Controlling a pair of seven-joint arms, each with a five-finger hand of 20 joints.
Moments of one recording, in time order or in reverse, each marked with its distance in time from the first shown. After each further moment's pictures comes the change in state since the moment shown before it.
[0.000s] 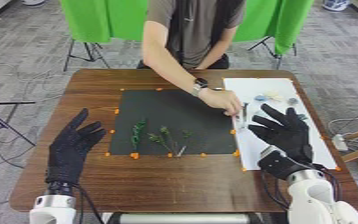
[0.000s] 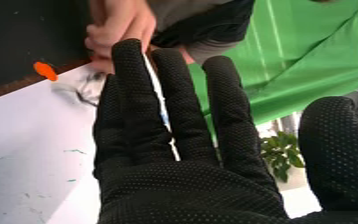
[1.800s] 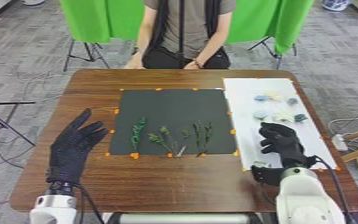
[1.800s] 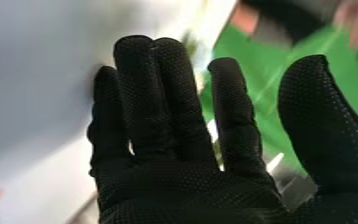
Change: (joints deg) left arm -0.1 2.0 1.1 0.0 -0.9 0.2 1.7; right arm 10.0 9.3 -12.7 4.0 -57.1 8.1 38.9
